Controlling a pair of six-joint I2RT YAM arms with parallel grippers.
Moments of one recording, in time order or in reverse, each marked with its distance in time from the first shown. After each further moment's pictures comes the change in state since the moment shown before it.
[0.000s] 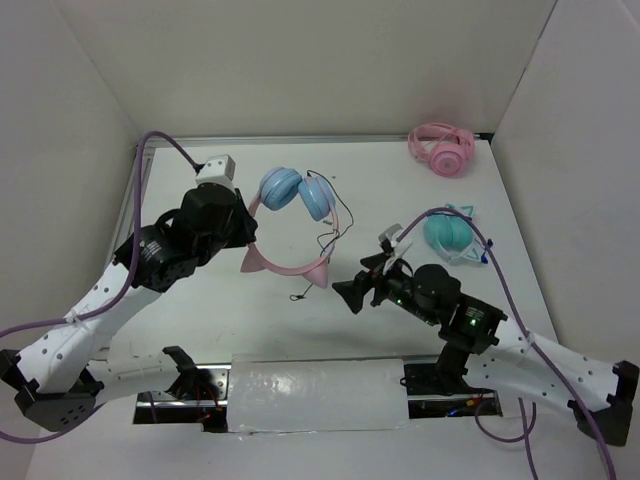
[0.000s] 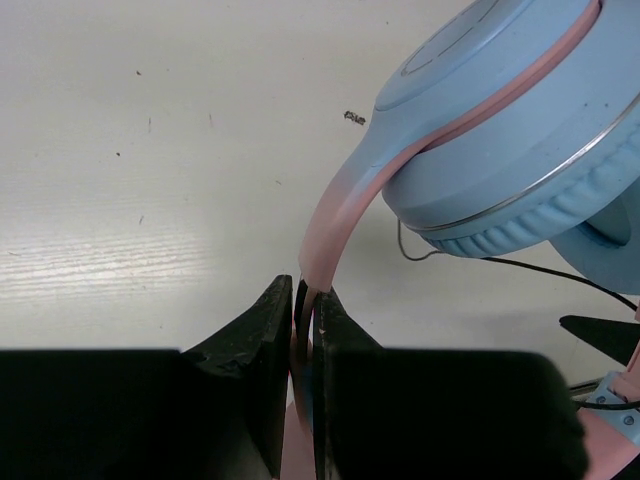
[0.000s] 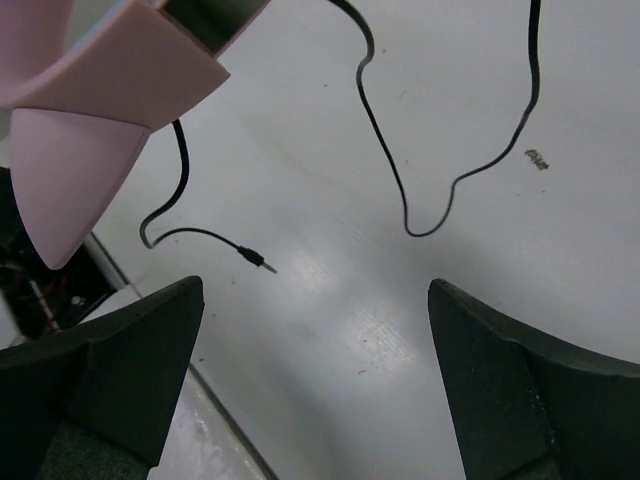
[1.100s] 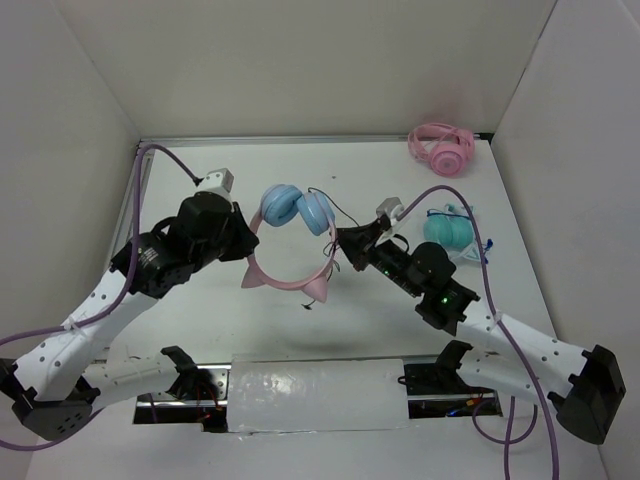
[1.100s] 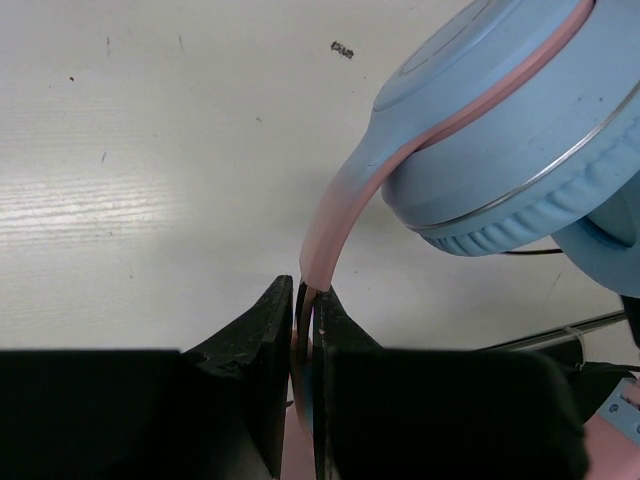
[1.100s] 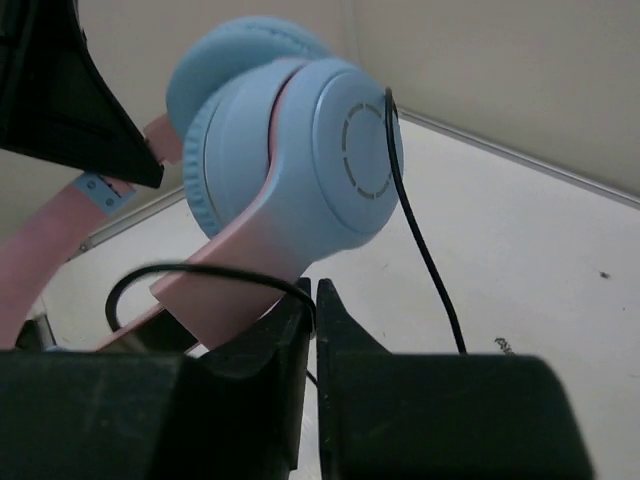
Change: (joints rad) left arm 0.041 -0.051 -0.072 -0.036 0.148 -0.073; right arm -0.109 0.262 -0.010 0.594 -0.100 -0.155
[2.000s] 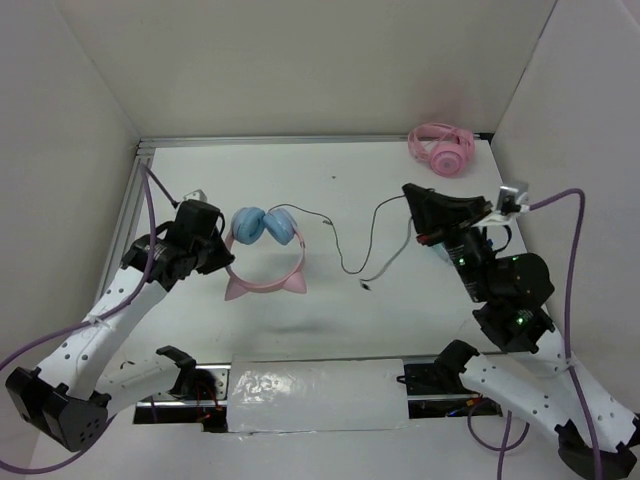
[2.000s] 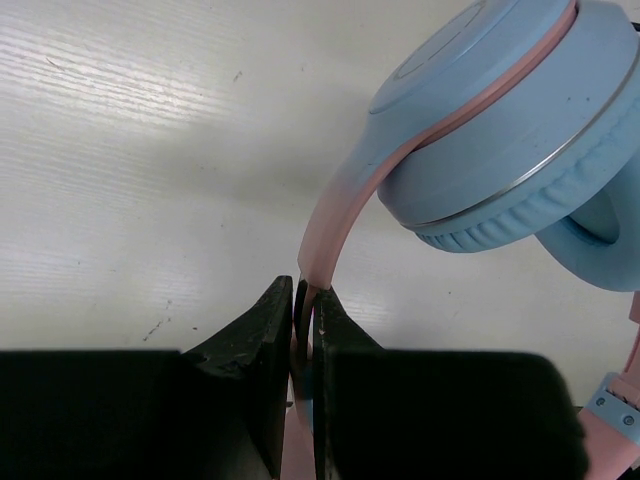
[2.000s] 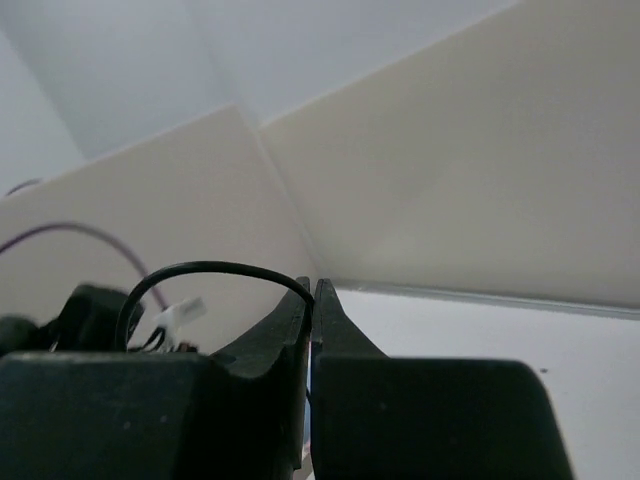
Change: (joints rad) left arm 0.254 -0.005 -0.224 -0.042 0.064 -0.080; right arm -0.071 -0.270 0.278 -0.244 0.197 0.171
